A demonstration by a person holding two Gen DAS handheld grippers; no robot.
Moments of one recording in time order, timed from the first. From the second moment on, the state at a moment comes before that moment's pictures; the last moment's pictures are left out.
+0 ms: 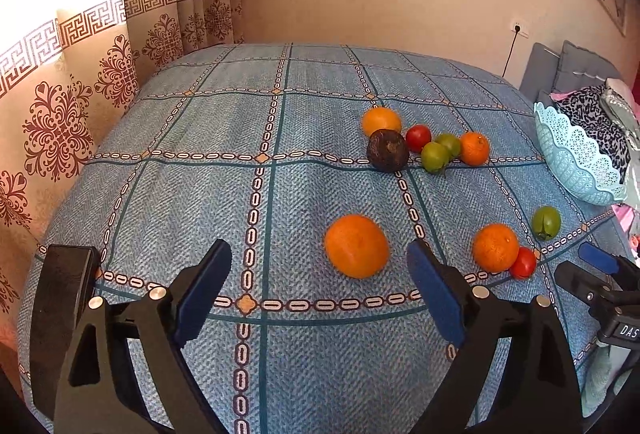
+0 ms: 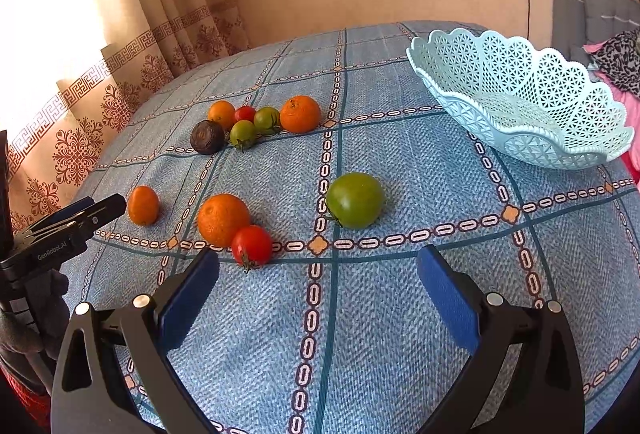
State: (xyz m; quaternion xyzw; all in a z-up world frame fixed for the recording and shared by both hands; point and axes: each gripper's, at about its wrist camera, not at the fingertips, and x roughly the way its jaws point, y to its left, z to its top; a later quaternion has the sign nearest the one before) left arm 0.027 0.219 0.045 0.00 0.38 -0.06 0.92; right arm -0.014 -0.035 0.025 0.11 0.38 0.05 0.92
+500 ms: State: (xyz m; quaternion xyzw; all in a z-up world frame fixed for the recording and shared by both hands) left arm 0.051 0.196 0.021 0.01 0.42 -0.10 0.90; right arm -0.011 -0.024 0.023 0.11 0.40 0.09 0.91
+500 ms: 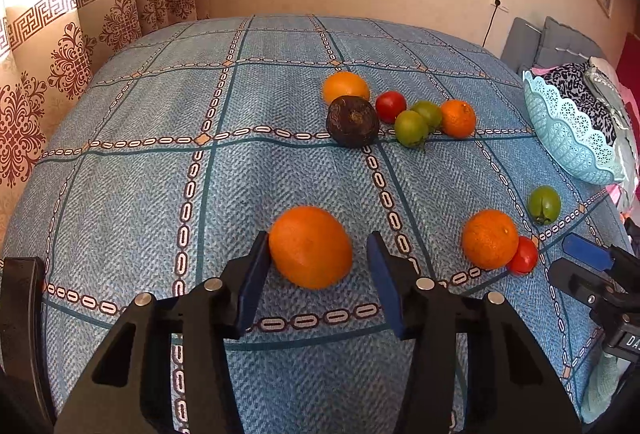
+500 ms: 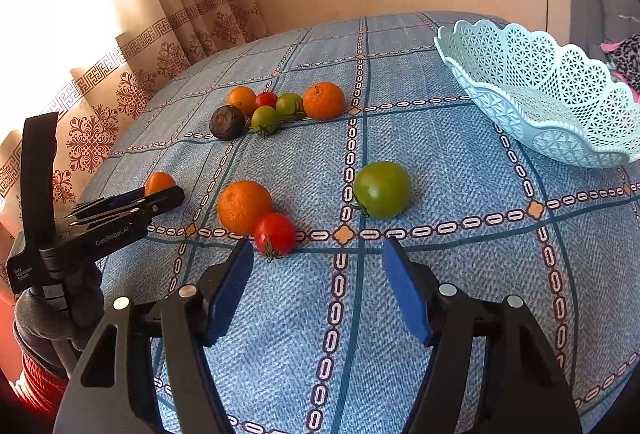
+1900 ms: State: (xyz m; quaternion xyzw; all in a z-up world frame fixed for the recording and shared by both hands) left arm 0.024 0.182 0.075 0.01 0.35 -0.12 0.93; right arm -0.013 -0.056 0.077 0.11 0.35 0.07 0.93
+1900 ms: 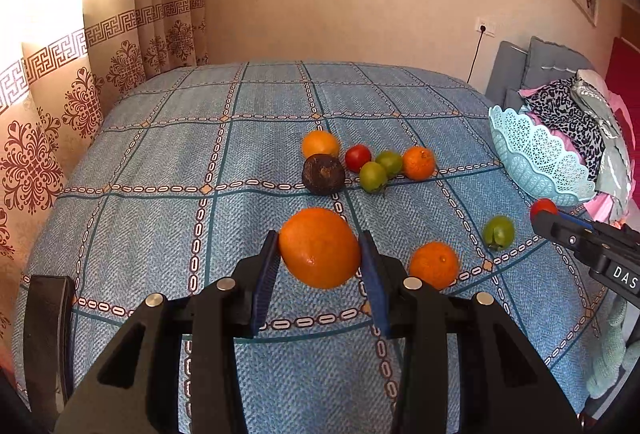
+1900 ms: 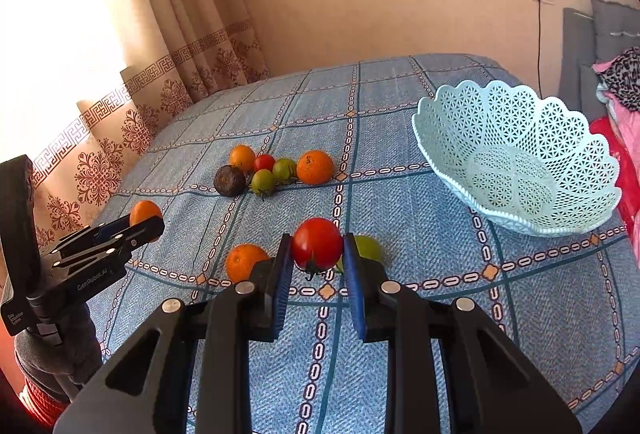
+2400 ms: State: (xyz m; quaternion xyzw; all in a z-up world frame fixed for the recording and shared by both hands) left arm 0.032 0.079 0.160 0.03 0.27 -0.21 0.94; right arm -0.016 -0.149 0.137 0.16 0.26 -0.05 0.95
